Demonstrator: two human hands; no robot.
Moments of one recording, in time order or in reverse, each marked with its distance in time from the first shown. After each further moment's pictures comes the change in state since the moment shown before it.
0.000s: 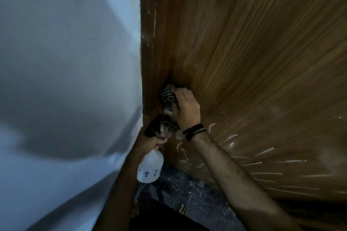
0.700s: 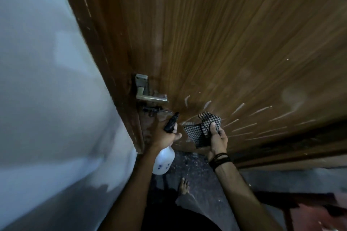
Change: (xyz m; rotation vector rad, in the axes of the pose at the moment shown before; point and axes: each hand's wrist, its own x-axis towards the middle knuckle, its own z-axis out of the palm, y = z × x) left_hand -0.014 -0.028 0.093 0.316 -0.343 0.077; right_hand -0.199 0.052 -0.055 0.915 0.600 1.622
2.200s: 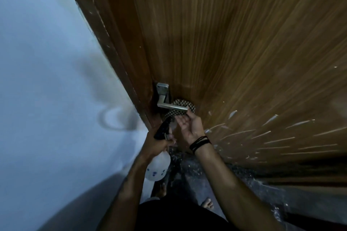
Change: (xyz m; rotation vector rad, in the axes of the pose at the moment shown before) left_hand -0.024 0.008 -0.075 -0.012 0.208 -0.103; right_hand -0.009 0.015 0.151 0.472 -0.511 0.530
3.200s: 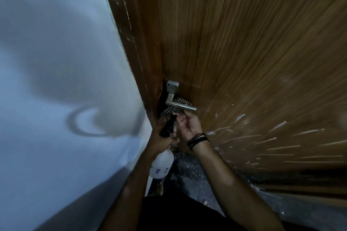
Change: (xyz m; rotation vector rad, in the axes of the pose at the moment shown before) left_hand 0.003 0.000 -0.003 -0.063 -0.027 0.025; right_hand 0.003 0.022 0.023 0.100 -0.039 0.091
